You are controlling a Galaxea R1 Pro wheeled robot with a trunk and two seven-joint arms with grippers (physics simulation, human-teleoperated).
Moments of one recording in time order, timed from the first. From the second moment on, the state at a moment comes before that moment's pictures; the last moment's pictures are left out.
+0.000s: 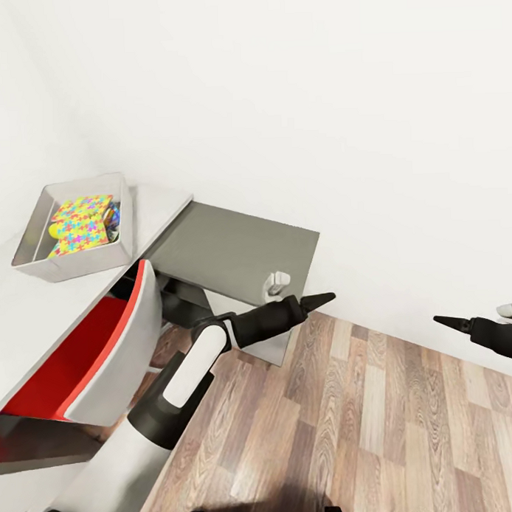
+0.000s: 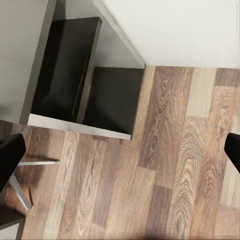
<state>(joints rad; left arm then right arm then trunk) -0.76 -0.11 -0.53 -1.35 1.22 0.67 -0.10 -0.34 -0.64 -0.35 -1.61 -1.01 1.03 0.10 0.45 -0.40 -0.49</state>
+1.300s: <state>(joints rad) -0.13 0.19 -0.35 -1.06 1.09 0.36 -0.01 -0.30 -0.29 0.12 -1.12 -0.37 0.76 0.11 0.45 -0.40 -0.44</state>
